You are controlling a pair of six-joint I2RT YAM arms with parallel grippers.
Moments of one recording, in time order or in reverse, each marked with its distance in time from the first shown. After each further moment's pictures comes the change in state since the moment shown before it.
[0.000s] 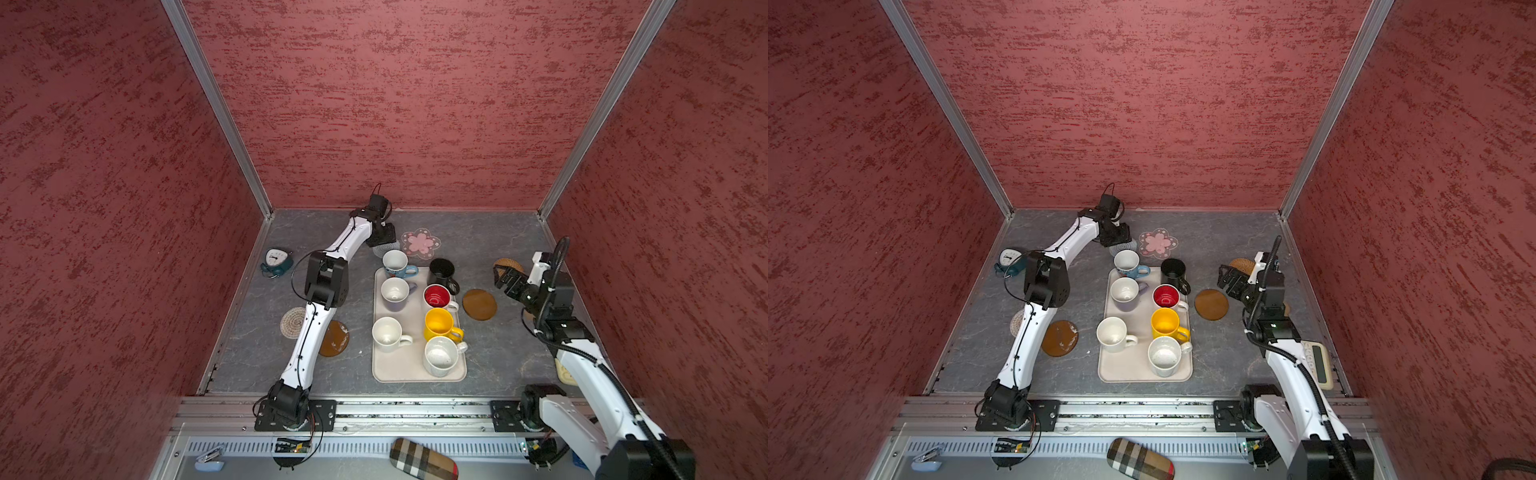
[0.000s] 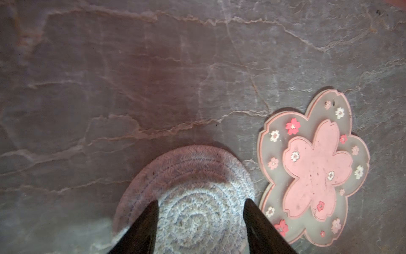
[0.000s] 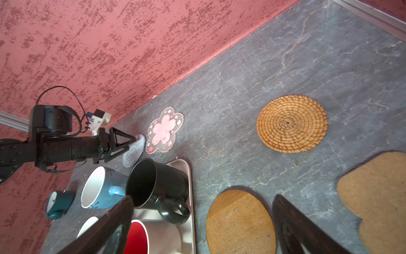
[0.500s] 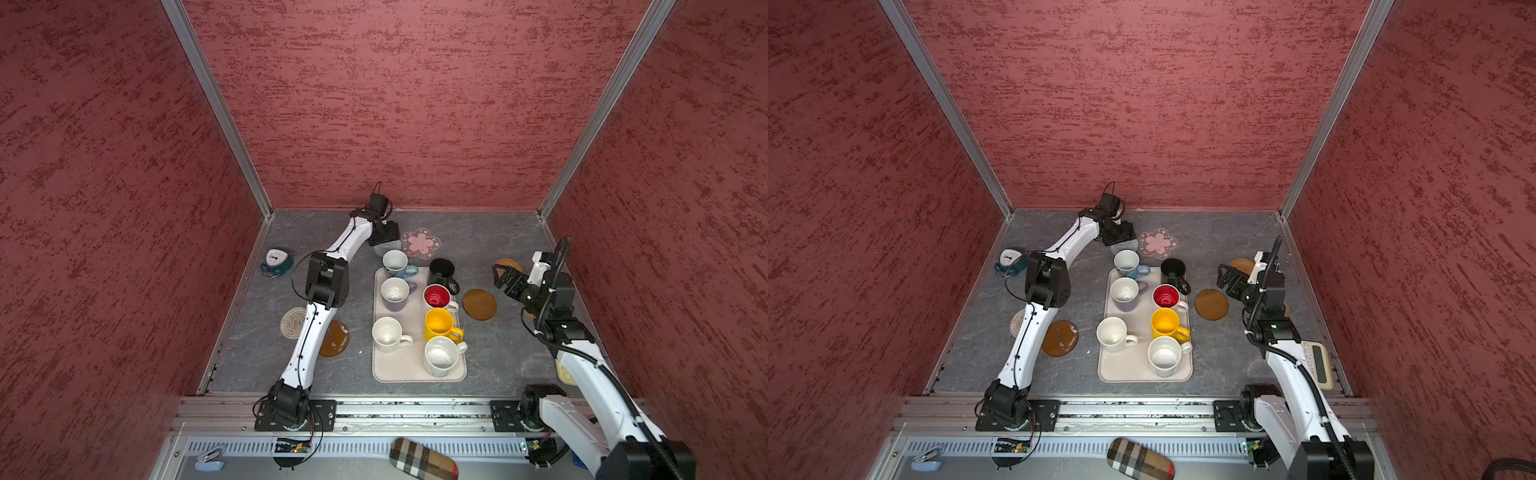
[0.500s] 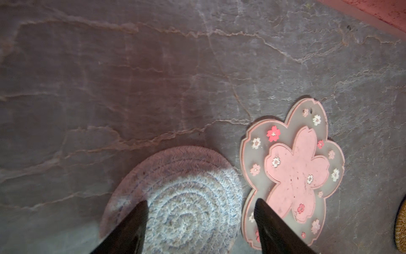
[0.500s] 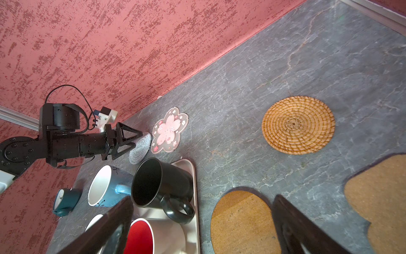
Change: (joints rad) left arm 0.001 0.010 0.019 0.030 0.045 -0.018; right arm 0.000 -0.003 -0.003 0.004 -0.013 0.006
